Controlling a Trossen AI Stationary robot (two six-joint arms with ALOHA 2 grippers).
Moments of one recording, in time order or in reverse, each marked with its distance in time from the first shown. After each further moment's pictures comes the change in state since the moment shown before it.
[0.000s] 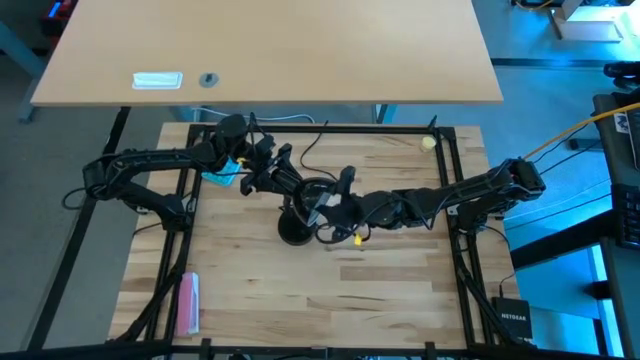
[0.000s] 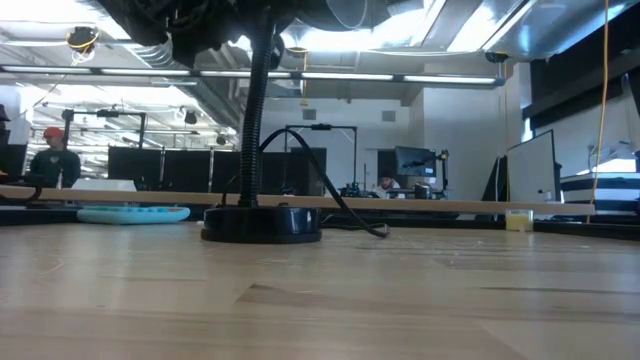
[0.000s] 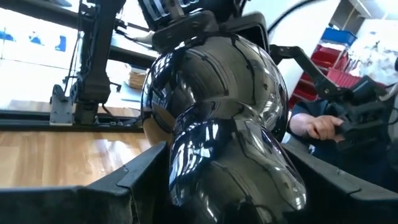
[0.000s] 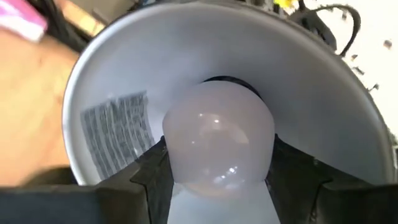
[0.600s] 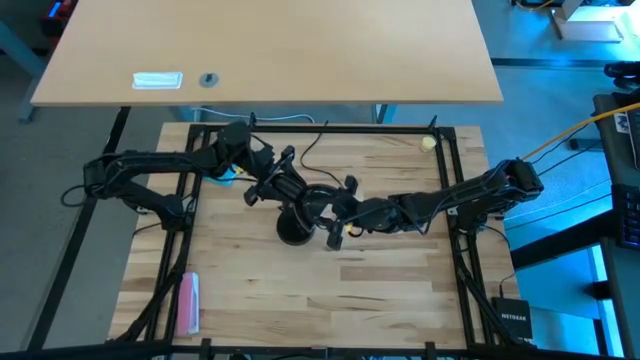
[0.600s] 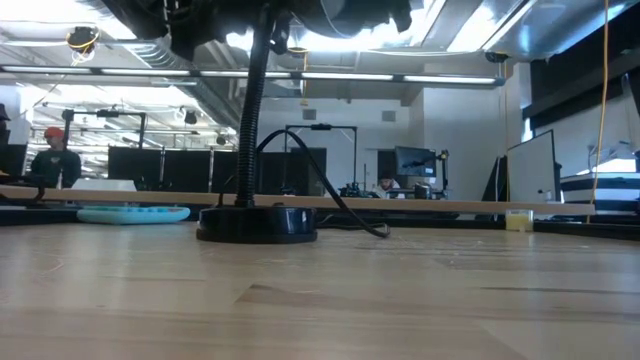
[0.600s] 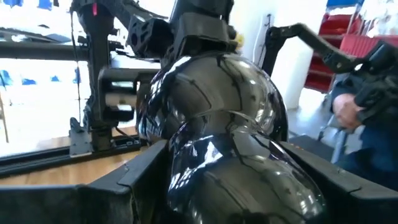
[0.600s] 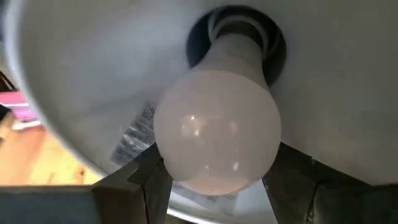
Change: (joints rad) left arm -0.087 -0.001 0.003 -0.015 -0.098 0.247; right arm 0.000 0.007 -0.059 -0.006 -0.043 0.752
